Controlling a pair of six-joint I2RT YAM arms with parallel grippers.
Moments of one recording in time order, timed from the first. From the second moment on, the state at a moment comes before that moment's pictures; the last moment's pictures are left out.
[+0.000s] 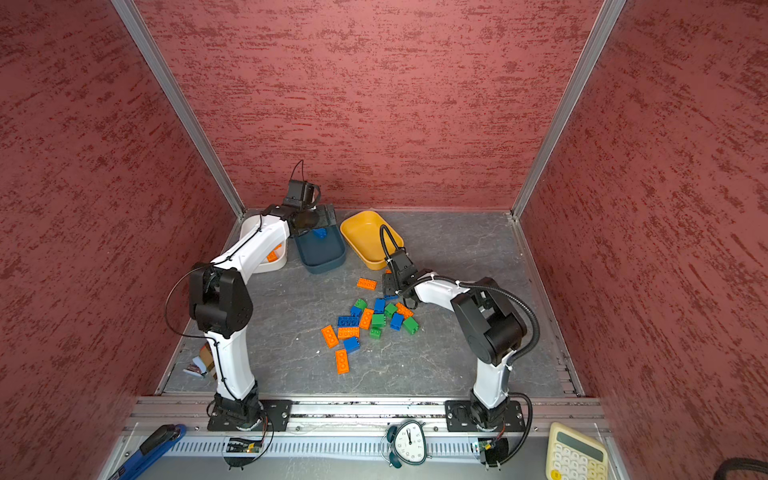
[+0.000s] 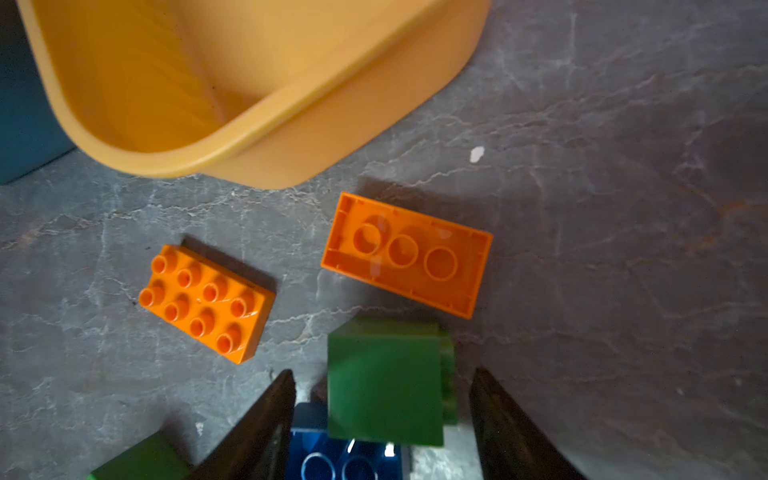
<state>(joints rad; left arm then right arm) -0.25 1.96 1.77 -0.59 -0.06 -0.41 0.57 1.85 1.09 -0.20 0.09 0.51</state>
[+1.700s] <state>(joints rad) -0.23 1.26 0.95 -0.31 -0.20 -0.47 0.46 2.42 2.09 -0.30 -0.07 0.30</state>
